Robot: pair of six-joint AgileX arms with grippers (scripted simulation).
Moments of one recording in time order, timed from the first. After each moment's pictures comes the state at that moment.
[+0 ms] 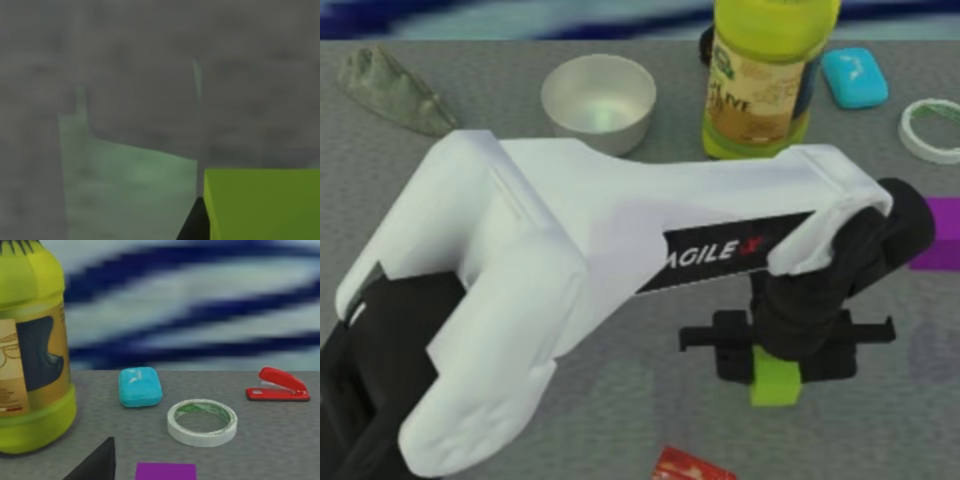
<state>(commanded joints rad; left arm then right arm) -1.03 2.35 1.87 -1.08 -0.03 -1.02 0.00 0.00 0.00 0.00 0.00 0.00</state>
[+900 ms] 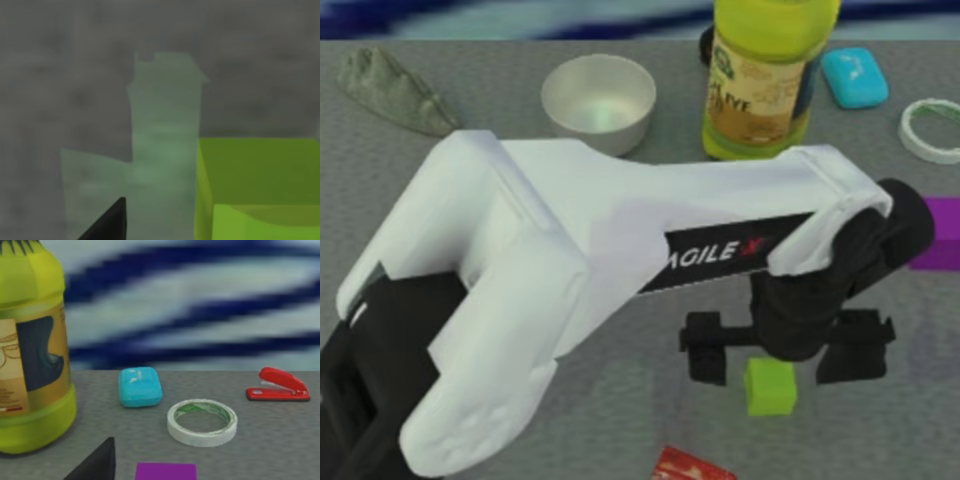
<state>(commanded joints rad) -1.03 2.35 1.87 -1.08 -0.03 -1.02 0.00 0.00 0.00 0.00 0.00 0.00</state>
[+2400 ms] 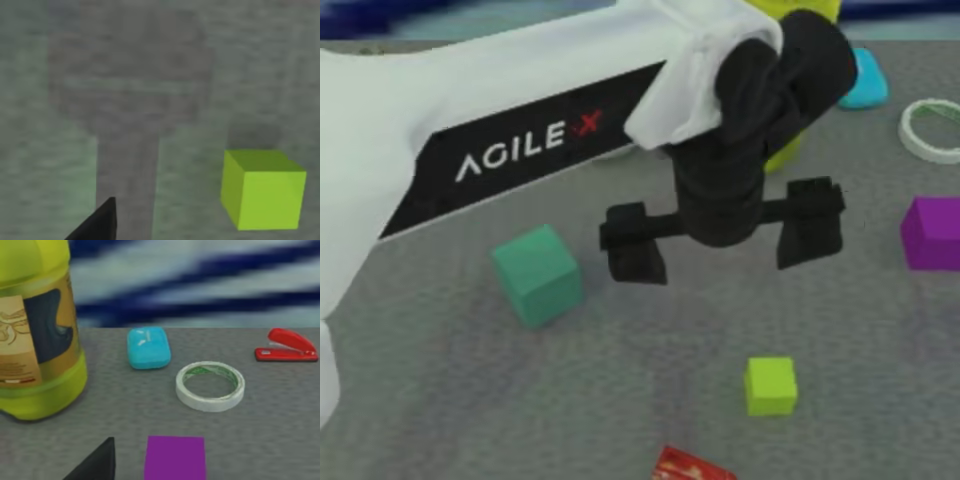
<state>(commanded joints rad) -0.88 2.04 1.81 -1.15 -0.04 -0.94 0.01 0.25 0.25 -0.17 -0.01 0.02</state>
